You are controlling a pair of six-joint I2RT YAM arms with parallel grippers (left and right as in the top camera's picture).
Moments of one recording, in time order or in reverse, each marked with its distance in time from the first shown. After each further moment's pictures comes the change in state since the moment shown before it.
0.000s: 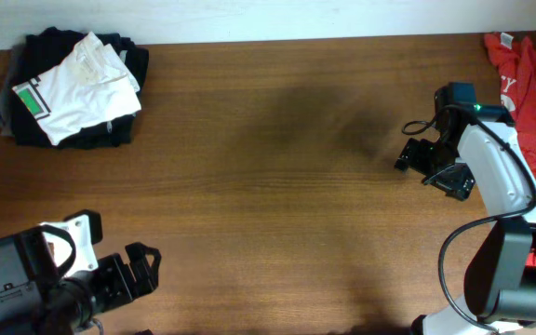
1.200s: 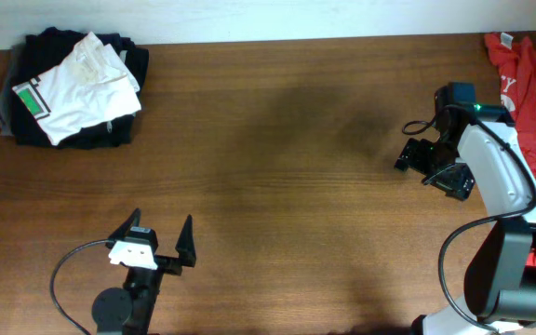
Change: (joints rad) left arm -0.323 -0.816 -1.292 1.540 -0.171 0.000; right arm 0.000 0.000 0.000 0.000 0.000 0.000
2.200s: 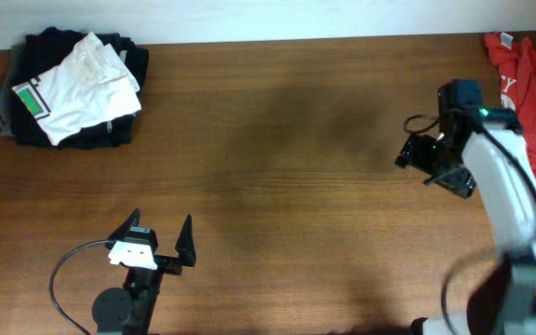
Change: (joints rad) left arm -0.006 -0.001 0.000 0.001 -0.010 0.000; right arm 0.035 -0.141 -0.004 0.000 0.000 0.000
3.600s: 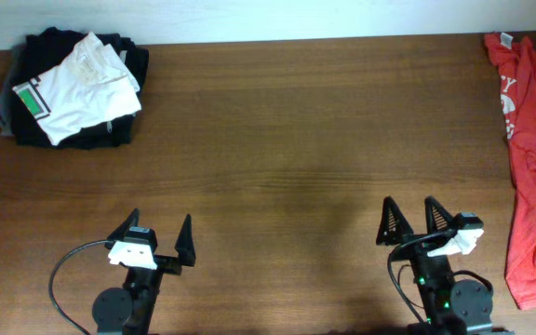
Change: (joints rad) left arm 0.000 0.000 0.000 0.000 -0.007 0.000; right arm 0.199 -1.602 -1.259 1.098 -0.099 -0.021
